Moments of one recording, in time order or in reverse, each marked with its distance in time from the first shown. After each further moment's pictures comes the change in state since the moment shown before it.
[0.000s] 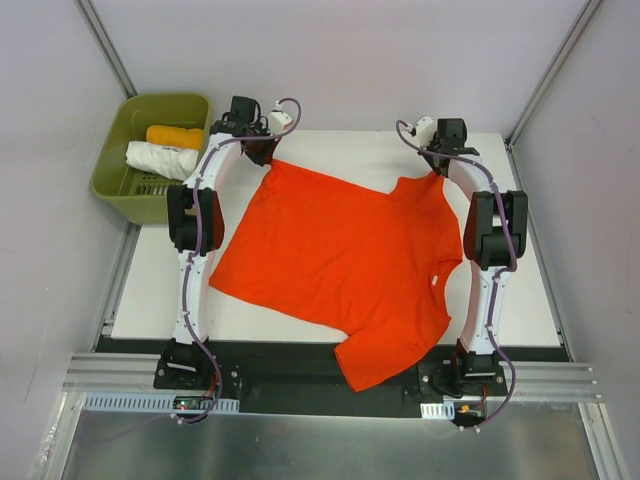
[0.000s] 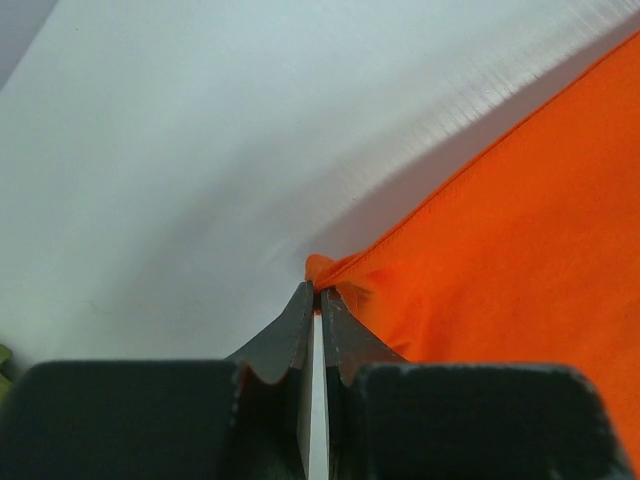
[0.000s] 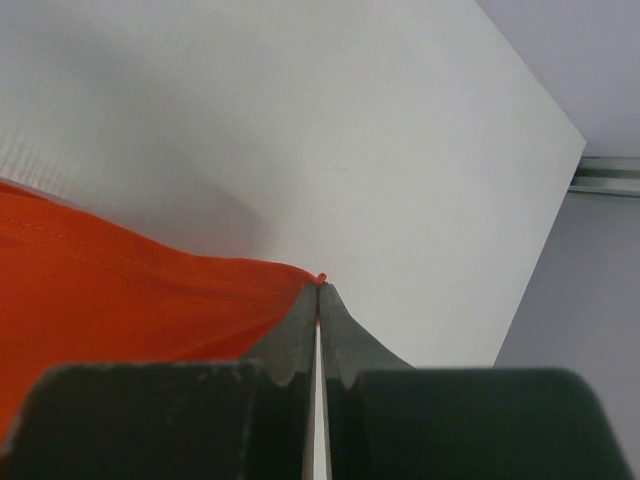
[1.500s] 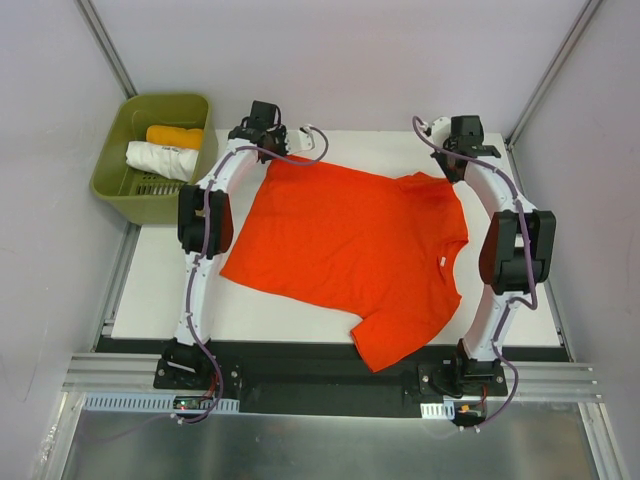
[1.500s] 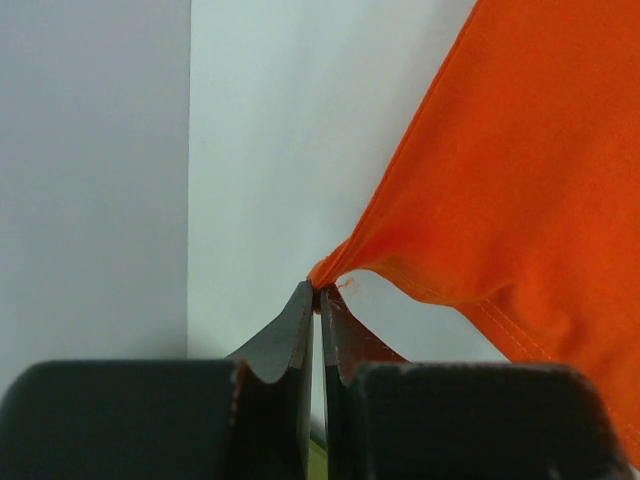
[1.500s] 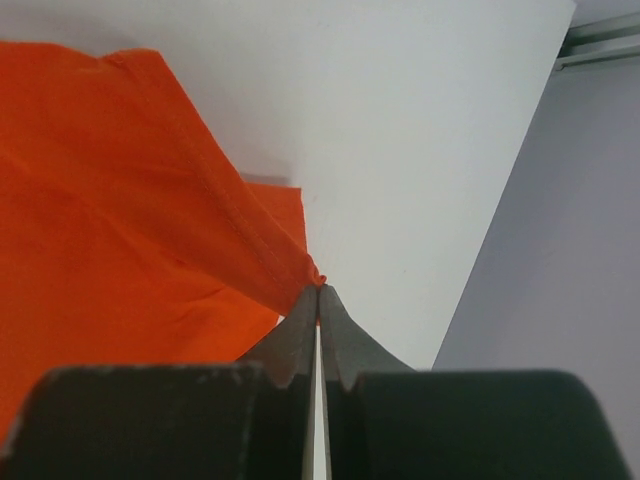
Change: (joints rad) left arm -0.086 -0.007 -0.056 0.133 -0.232 0.581; right arm -0.008 -0.277 -0.131 -0.216 0.054 0.113
